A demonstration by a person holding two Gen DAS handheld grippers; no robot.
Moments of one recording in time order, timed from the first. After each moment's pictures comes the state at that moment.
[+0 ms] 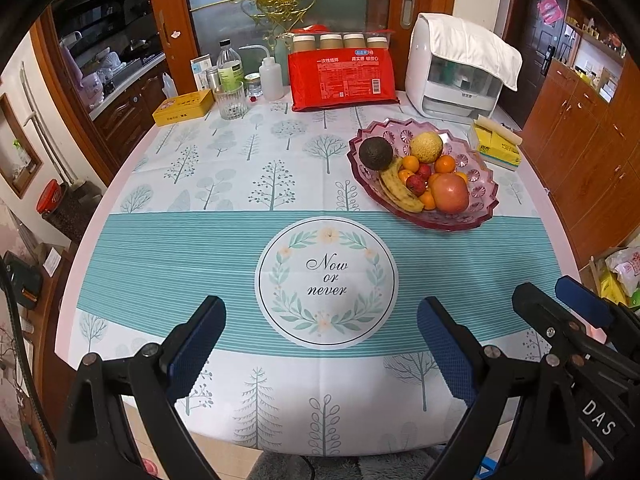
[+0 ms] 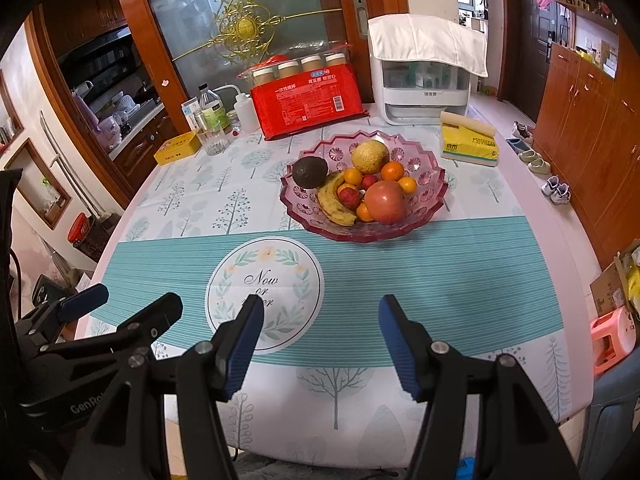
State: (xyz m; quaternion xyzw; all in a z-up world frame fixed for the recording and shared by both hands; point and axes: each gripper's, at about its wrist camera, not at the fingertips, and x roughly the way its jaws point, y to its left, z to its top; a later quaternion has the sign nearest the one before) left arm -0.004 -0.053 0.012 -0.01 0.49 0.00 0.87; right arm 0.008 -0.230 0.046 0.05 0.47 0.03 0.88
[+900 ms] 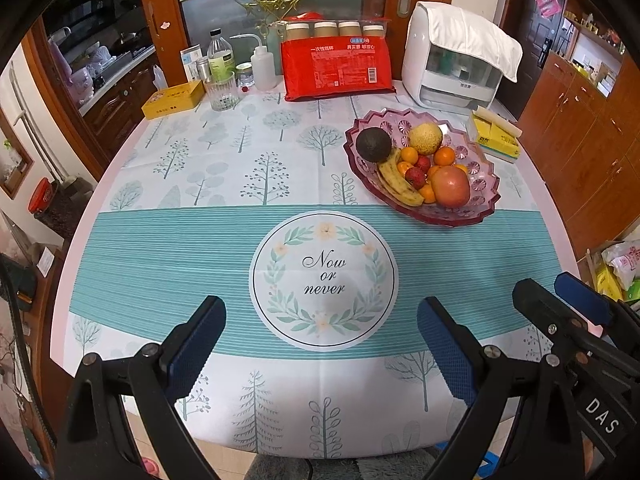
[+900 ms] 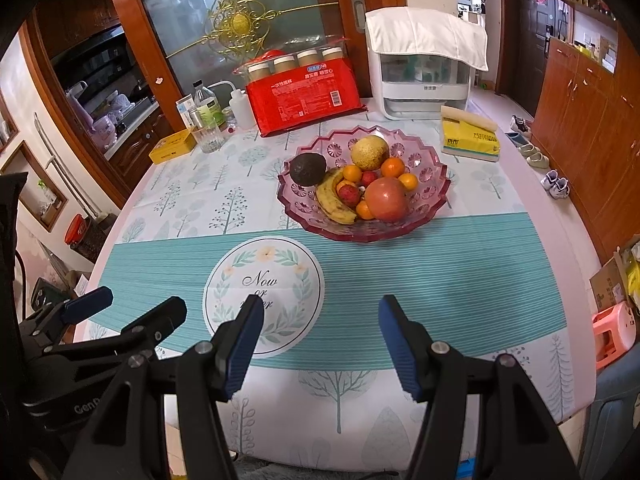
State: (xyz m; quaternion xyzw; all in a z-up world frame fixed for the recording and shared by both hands) left arm 0.013 -0.046 0.003 -0.01 0.50 -0.01 0.86; right arm 0.014 -0.222 0.038 0.06 0.47 0.03 0.88
